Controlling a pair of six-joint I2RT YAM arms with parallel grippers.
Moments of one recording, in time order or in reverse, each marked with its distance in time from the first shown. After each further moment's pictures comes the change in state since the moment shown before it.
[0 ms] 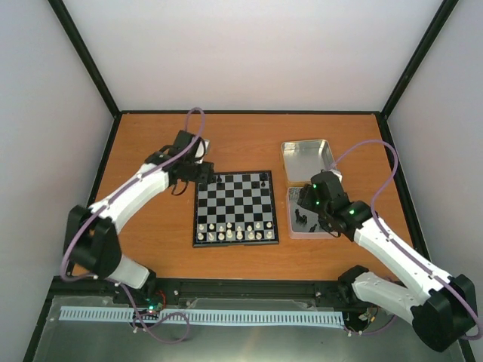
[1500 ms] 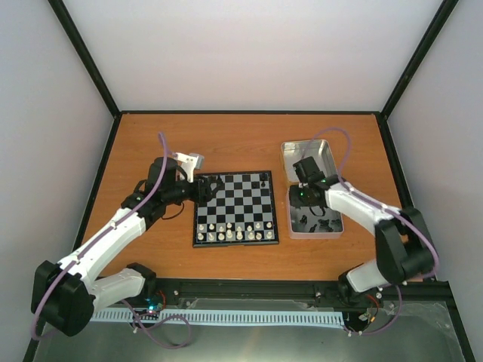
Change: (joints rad) left arm 0.003 -0.489 -0.473 0.458 0.416 -0.145; right arm -0.111 0.572 0.175 -0.042 -0.135 -0.410
